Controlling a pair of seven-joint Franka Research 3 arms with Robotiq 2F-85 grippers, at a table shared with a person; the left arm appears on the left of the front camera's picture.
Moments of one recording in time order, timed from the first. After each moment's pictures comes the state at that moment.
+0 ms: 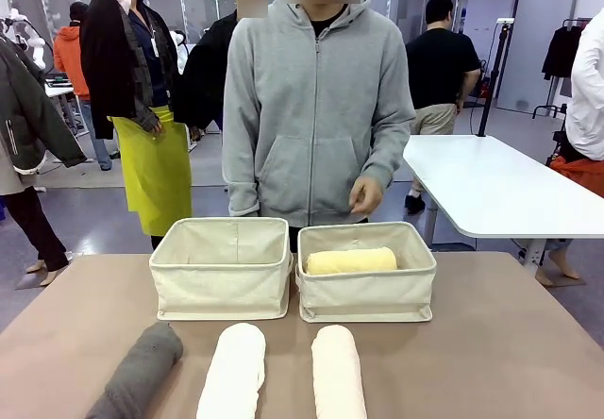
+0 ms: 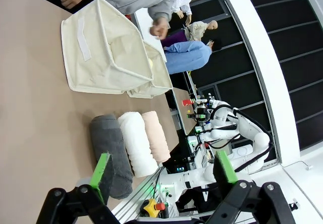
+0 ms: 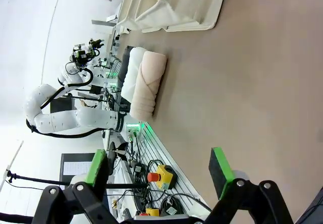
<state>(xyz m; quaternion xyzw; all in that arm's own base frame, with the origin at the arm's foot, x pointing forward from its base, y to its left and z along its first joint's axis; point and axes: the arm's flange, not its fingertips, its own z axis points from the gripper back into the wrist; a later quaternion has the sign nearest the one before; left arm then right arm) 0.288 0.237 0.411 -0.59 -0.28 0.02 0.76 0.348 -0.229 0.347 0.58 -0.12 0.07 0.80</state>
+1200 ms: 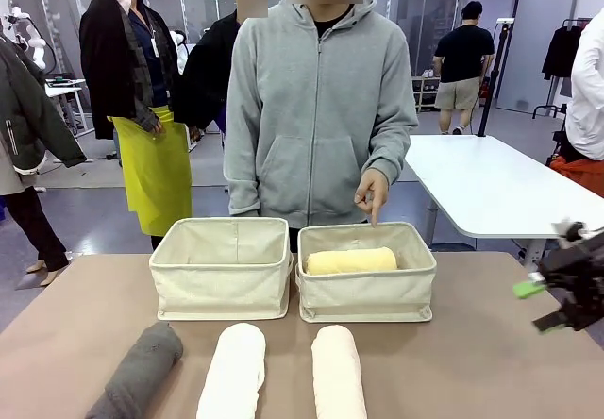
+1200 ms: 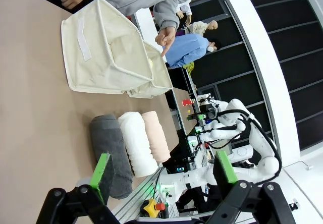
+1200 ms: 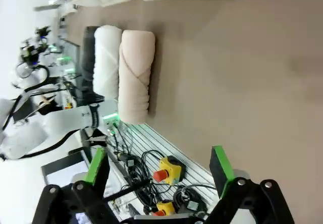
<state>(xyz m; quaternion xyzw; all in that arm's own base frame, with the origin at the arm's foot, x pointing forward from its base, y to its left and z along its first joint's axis) 0.288 0.237 0.411 -0.59 -0.28 0.02 0.76 0.360 -0.041 0.404 0.44 -0.02 0.04 0.90</state>
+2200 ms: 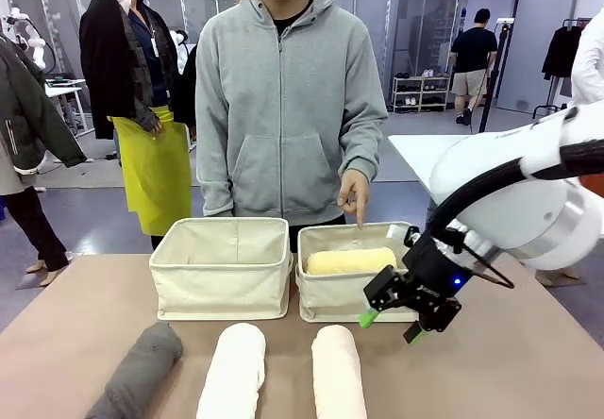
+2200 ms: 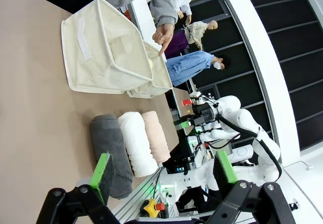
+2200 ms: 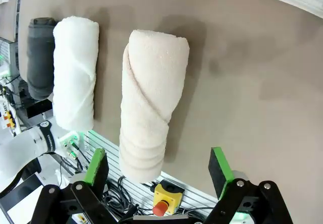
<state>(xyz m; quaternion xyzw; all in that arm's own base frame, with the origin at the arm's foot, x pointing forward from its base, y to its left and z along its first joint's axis) 0.288 0.237 0.411 -0.59 -0.28 0.02 0.76 0.366 0.194 0.394 0.27 0.00 0.08 0.96</state>
